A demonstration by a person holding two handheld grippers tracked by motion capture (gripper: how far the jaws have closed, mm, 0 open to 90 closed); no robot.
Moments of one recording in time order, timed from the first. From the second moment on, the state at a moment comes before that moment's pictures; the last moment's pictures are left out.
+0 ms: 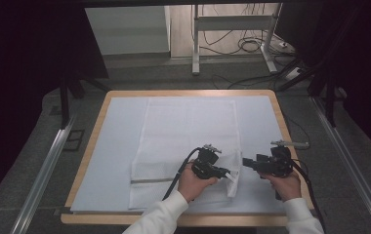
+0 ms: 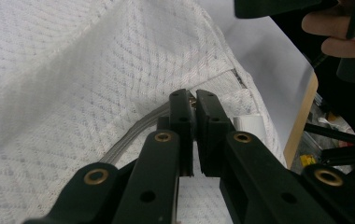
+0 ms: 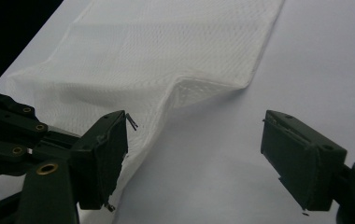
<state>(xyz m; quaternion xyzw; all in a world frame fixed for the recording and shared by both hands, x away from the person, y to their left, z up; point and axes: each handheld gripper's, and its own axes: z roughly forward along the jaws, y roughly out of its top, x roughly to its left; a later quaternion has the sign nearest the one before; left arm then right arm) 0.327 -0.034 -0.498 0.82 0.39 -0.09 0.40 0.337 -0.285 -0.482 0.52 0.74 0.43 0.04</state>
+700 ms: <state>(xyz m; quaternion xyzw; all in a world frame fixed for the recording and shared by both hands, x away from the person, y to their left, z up) 0.325 -0.039 -0.503 0.83 0.38 -0.09 0.40 0.351 -0.253 -0.502 0.53 0.74 0.41 0.02</state>
